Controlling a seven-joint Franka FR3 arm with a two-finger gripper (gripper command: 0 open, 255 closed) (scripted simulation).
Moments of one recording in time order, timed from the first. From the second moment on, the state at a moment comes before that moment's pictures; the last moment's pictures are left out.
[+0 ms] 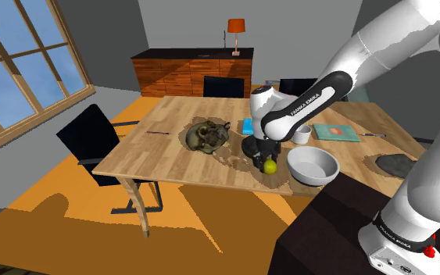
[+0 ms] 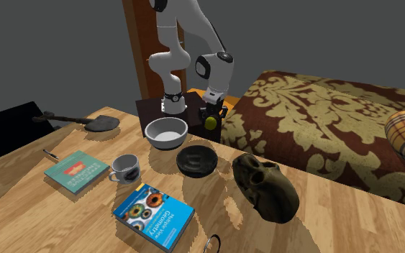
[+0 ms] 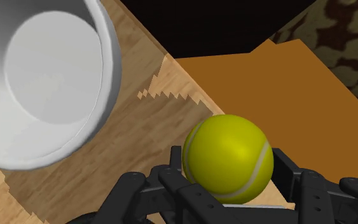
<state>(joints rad) 0.01 0.03 0.20 -2.43 -0.09 2.30 0.36</state>
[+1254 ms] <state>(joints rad) -0.05 0.06 0.15 -2.19 -0.10 2.09 0.25</state>
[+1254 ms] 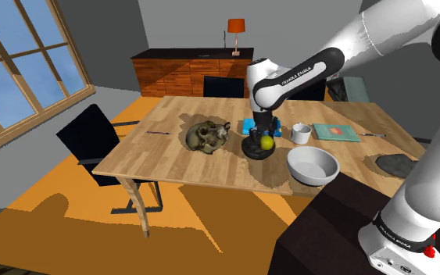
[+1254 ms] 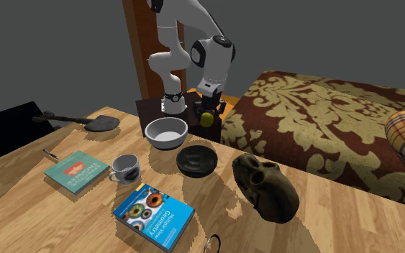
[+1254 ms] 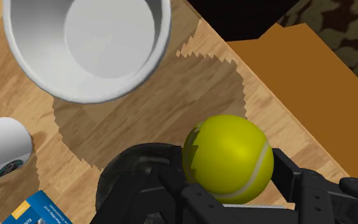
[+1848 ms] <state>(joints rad) -0.11 0.32 0.08 -1.83 -0.13 1.99 0.12</state>
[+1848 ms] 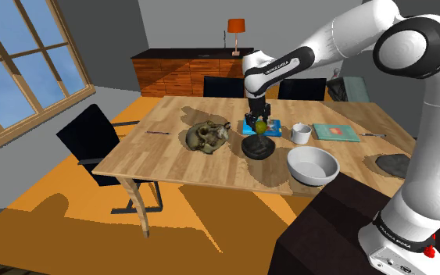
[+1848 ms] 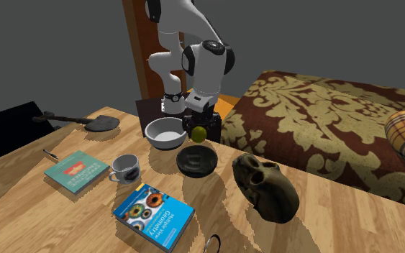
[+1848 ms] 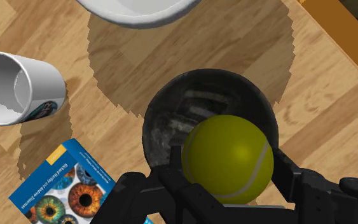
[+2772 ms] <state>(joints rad) -0.12 0.44 0.07 -1.84 -0.15 2.12 0.13</state>
